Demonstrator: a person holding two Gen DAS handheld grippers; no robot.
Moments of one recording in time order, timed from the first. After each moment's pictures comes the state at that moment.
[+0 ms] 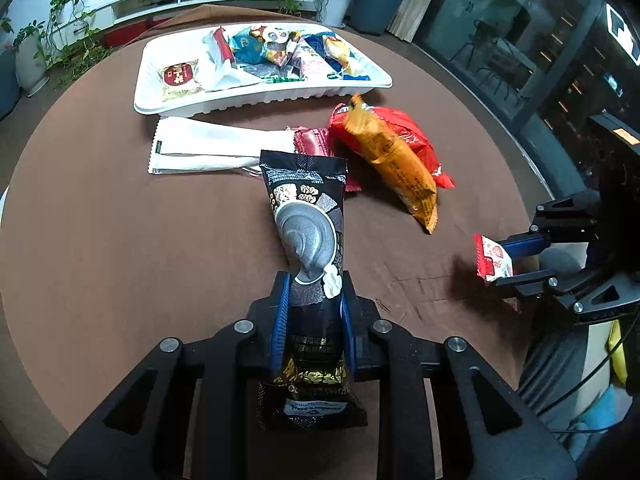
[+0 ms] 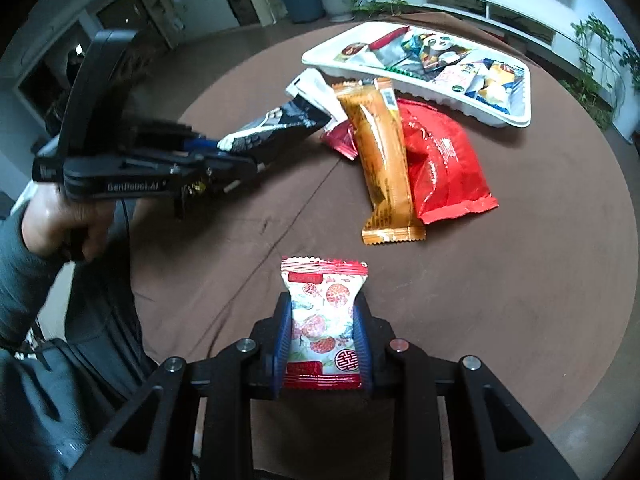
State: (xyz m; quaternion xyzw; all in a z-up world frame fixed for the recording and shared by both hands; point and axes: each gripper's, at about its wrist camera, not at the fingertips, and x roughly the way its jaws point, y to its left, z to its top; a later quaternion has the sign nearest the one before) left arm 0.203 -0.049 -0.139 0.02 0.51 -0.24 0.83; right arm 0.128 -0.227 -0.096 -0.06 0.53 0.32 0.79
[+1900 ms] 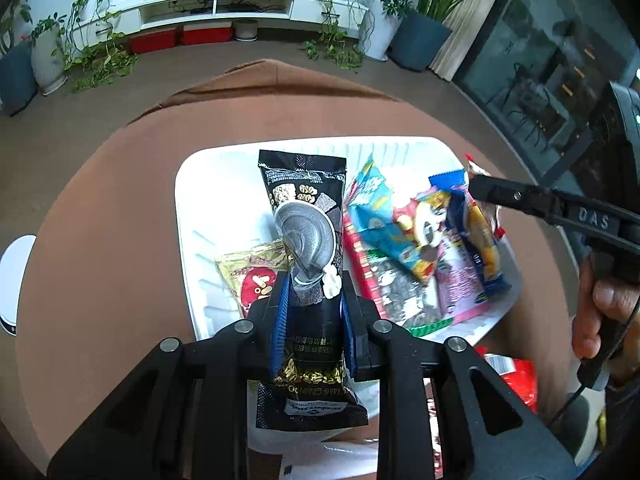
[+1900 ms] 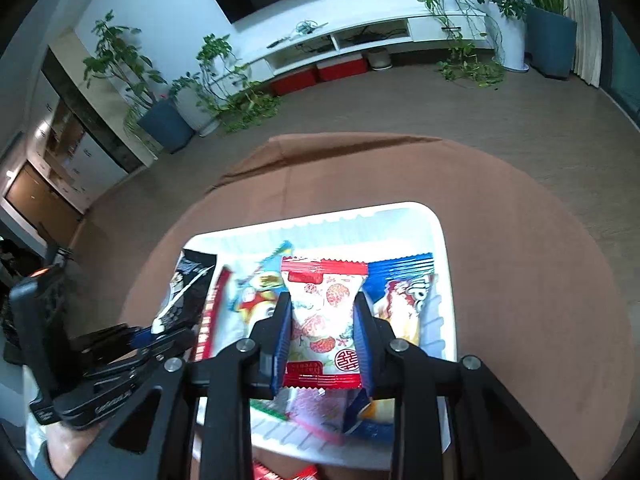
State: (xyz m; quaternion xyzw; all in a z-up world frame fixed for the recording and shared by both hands) left arm 0.458 -0.025 -0.119 -0.02 0.49 -0.19 0.85; right arm 0.418 -0.239 -0.075 0.13 0.47 0.11 0.87
